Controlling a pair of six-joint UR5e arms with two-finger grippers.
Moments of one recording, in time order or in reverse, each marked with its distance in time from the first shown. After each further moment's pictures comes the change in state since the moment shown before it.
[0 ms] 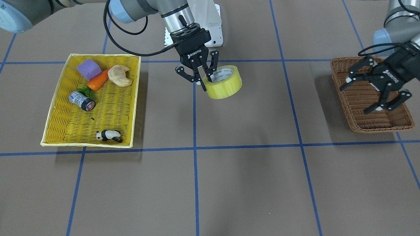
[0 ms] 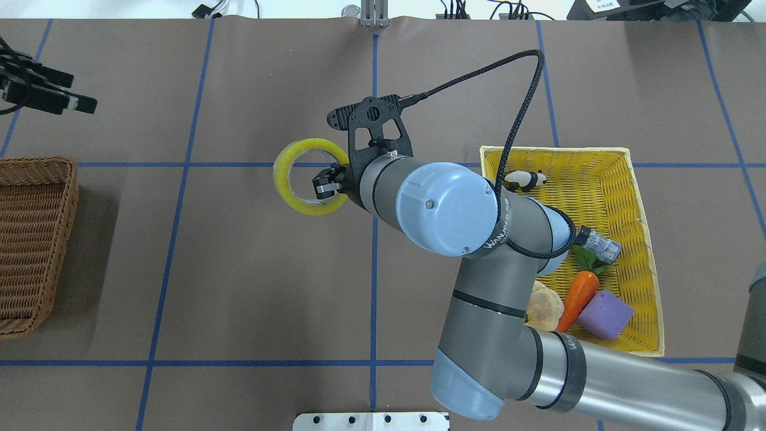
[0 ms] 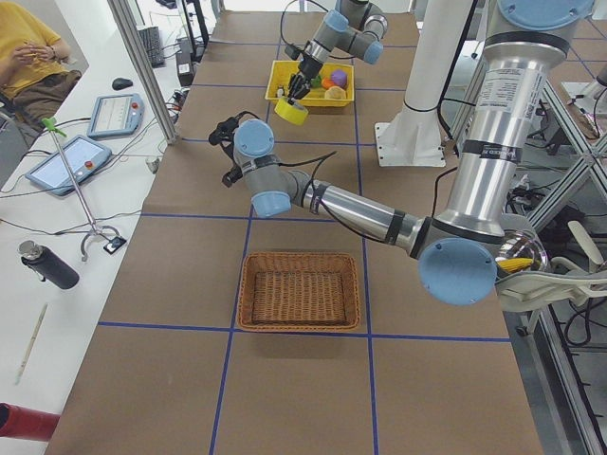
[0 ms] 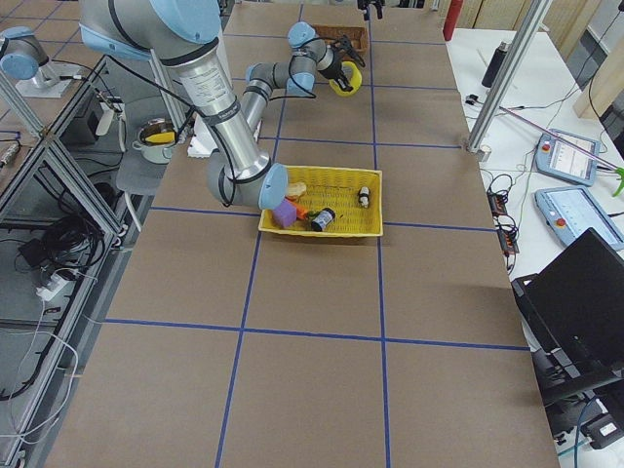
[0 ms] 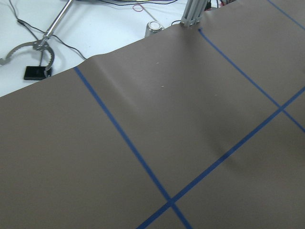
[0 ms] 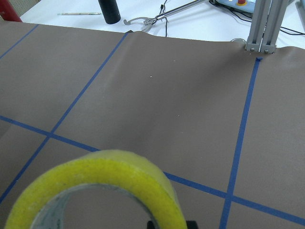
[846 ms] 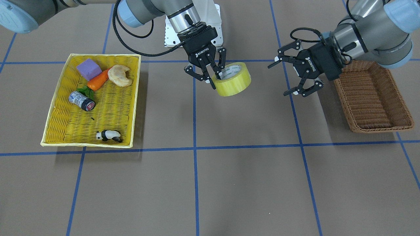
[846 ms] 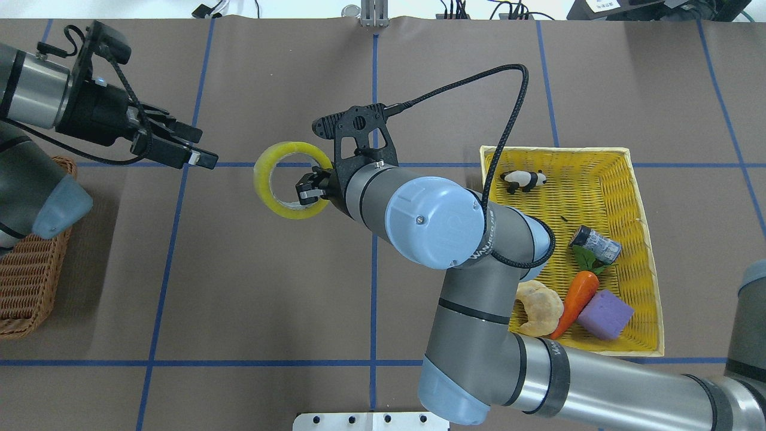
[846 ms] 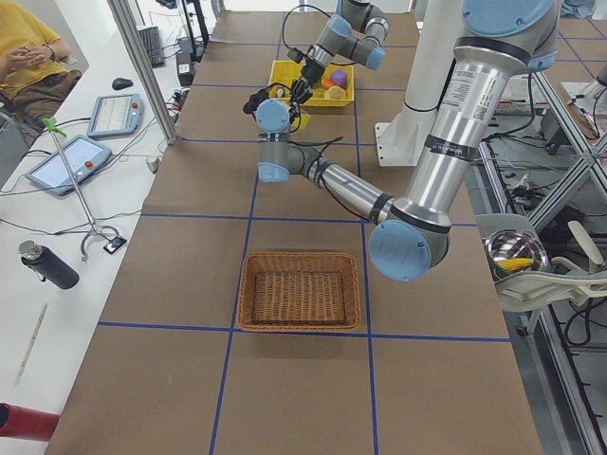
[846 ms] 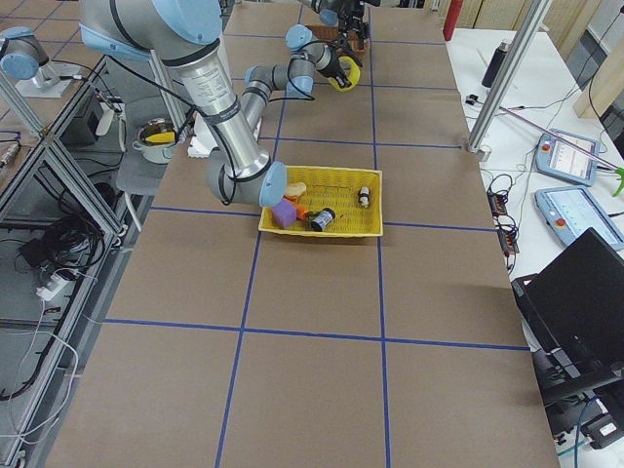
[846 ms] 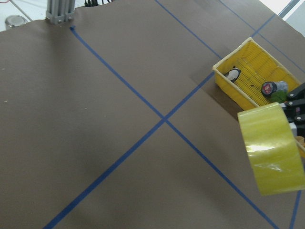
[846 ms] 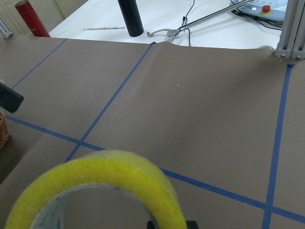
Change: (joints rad) left arm 0.235 -0.136 0.003 -0.161 0.011 -0.267; right arm -0.021 0.020 -0.039 0.075 -0.021 0.000
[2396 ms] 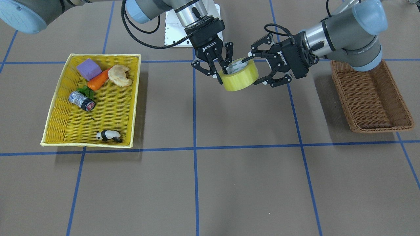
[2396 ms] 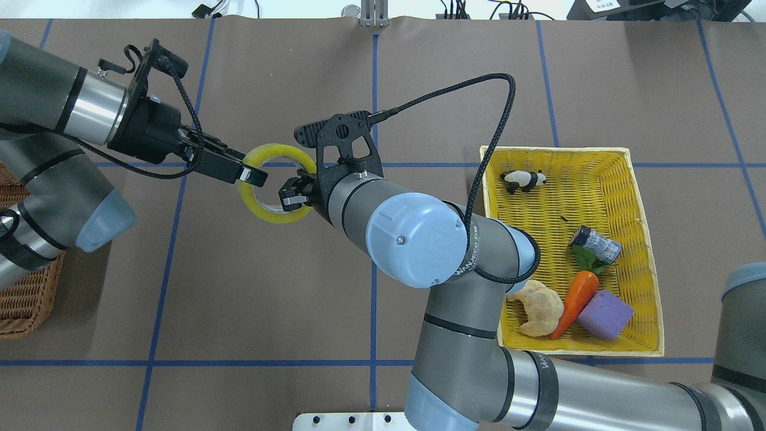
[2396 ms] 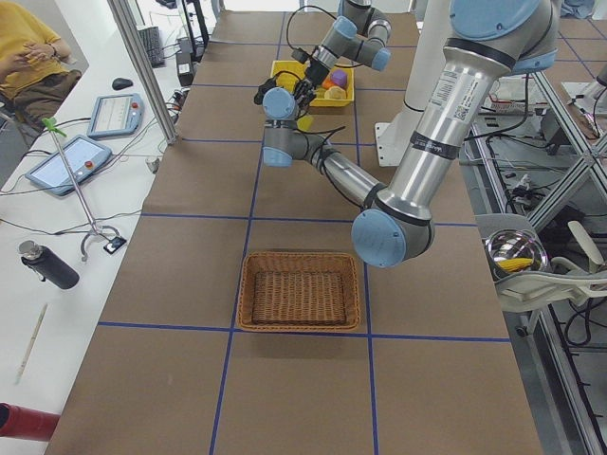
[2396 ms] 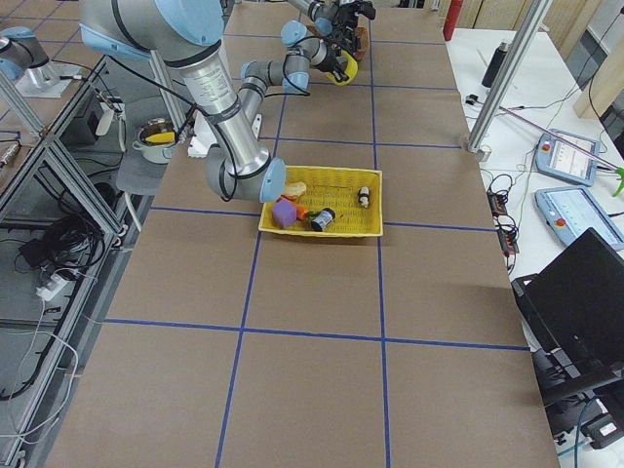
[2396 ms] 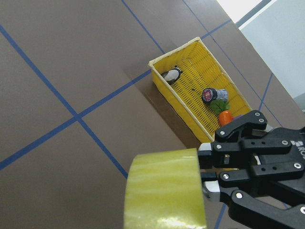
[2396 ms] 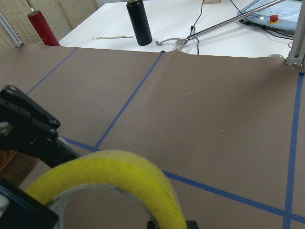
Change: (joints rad) left arm 0.079 -0.065 0.006 -0.001 0.003 -0.156; right arm -0.032 0.025 -0.005 0.008 -0.058 0.000
